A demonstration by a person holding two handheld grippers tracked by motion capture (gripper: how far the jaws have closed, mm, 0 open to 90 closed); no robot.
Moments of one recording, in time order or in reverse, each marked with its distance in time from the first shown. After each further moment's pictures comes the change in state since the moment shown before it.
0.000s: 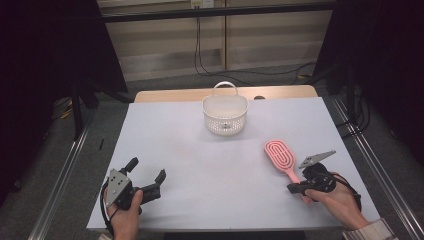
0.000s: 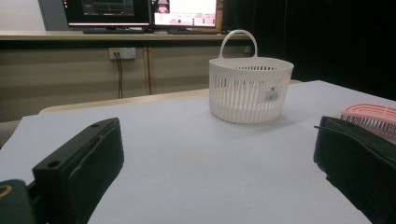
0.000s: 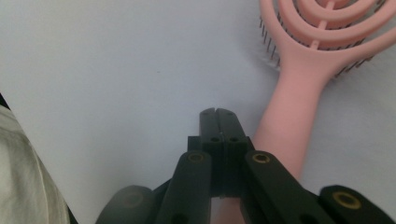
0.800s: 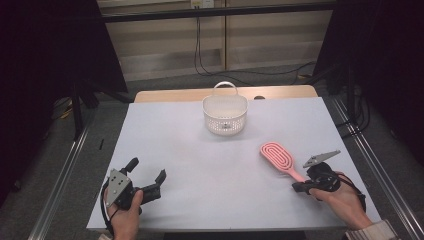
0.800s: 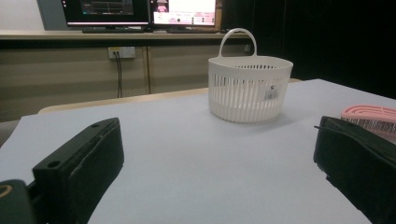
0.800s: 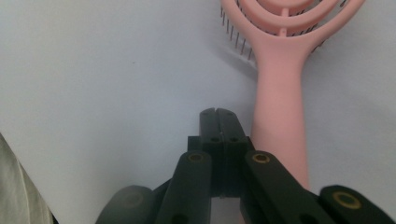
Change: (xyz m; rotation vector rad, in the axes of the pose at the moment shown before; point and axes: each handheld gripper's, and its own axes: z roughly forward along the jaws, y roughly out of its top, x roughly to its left) left arm 0.000 -0.001 0.001 0.007 -0.001 -0.003; right arm -0.008 -0.005 -0.004 0.007 -0.046 0.017
